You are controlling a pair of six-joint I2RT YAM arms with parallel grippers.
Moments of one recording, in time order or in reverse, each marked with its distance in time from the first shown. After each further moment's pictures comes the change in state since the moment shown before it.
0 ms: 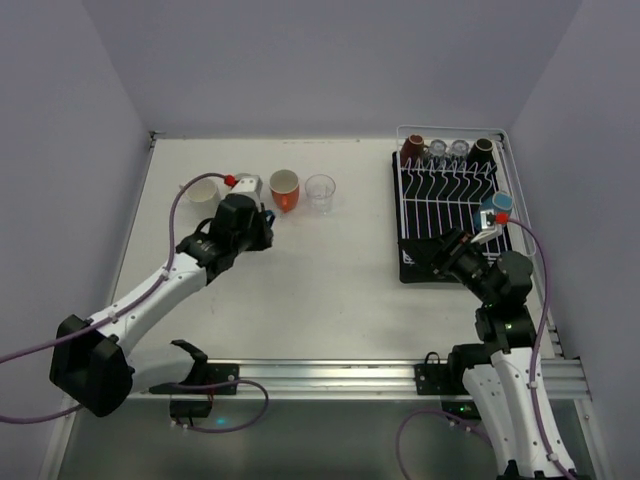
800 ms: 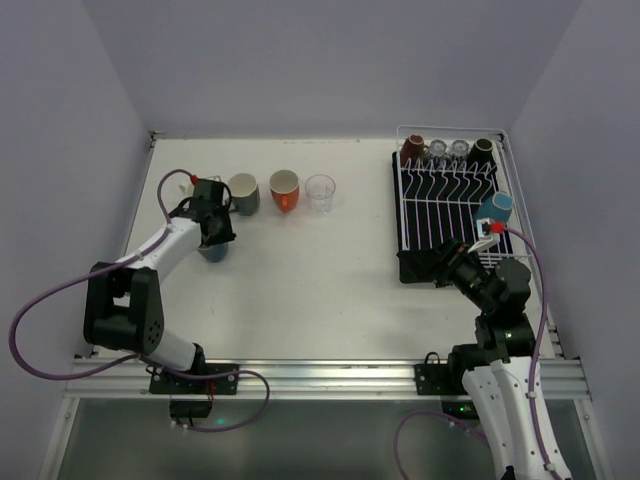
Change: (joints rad) left arm 0.409 0.310 0.066 -0.146 0.001 0.086; right arm 0.000 -0.083 -0.032 -0.100 -0.004 -0.092
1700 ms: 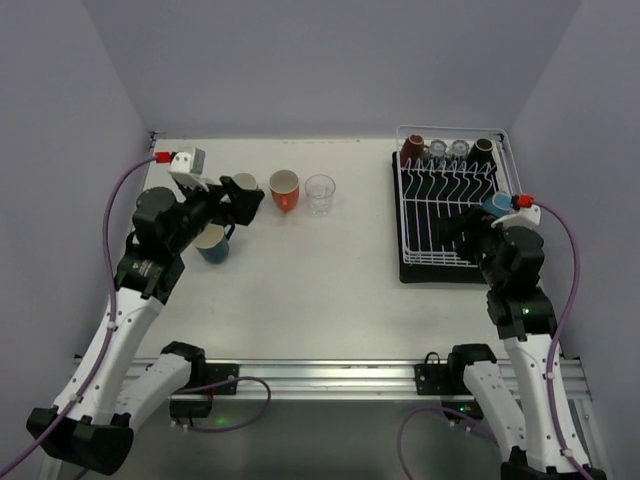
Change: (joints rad) left arm -0.065 -0.589 0.030 0.198 0.327 0.015; right arm 0.002 0.183 0.286 -0.248 0.466 -0.173
